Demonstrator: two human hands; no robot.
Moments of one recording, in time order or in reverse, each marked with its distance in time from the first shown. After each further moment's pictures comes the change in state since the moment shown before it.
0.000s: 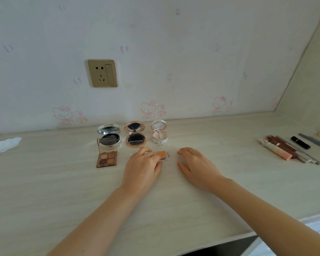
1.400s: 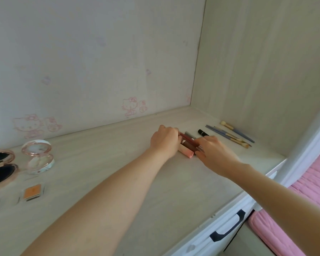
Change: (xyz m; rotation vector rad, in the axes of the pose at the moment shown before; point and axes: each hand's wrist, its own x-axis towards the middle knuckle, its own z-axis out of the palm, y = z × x) left_hand 0.190 0.272 0.175 -0.224 -0.346 0.134; right_hand -0.097 0.274 -0.116 -0.237 0.129 0.393
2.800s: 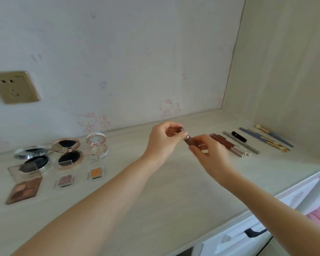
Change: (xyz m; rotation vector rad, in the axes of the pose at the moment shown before) left_hand -0.105 -0.045 -0.101 -0.932 0.267 -0.218; right_hand -0.019 -0.136 -0.006 0.728 0.177 0.068
